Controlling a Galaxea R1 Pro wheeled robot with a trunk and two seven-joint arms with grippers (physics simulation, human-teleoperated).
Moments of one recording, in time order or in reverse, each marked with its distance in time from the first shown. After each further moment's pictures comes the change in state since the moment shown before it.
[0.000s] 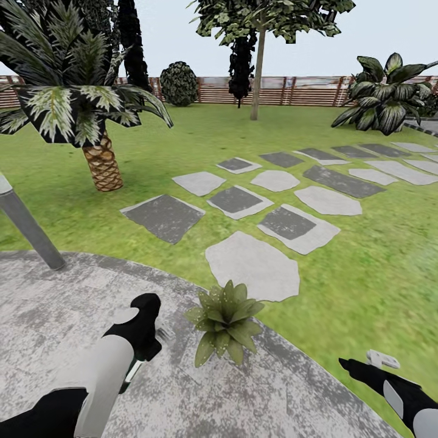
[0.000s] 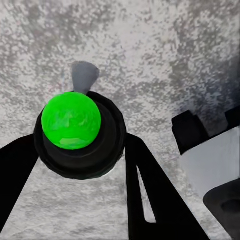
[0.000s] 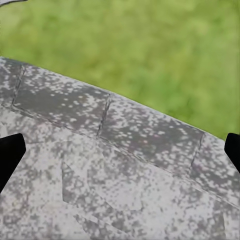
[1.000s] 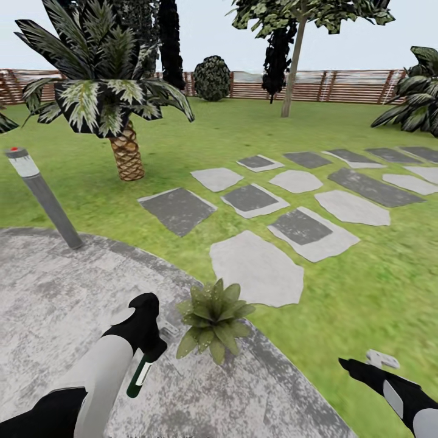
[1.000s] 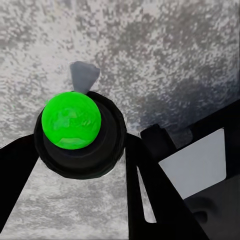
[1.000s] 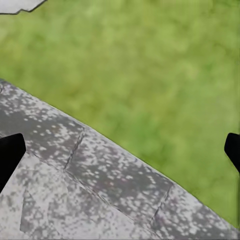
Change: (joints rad) left arm 0.000 0.000 0.034 -0.002 0.114 -0.001 -0.001; right arm 0.000 0.001 0.000 0.000 0.000 0.000 0.000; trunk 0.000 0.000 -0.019
